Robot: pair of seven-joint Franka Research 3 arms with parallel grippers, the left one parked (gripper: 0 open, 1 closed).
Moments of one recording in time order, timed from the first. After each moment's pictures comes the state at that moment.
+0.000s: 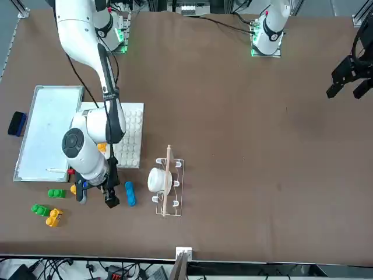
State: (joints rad) arm 0.55 0.78 -0.42 -1.31 0.31 2.24 1.35
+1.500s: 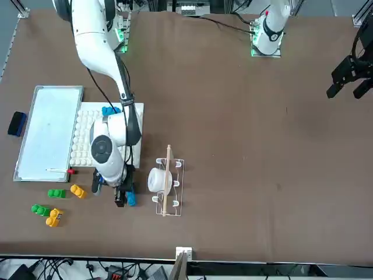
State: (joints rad) arm 0.62 0.90 -0.41 -1.22 0.17 2.21 1.72
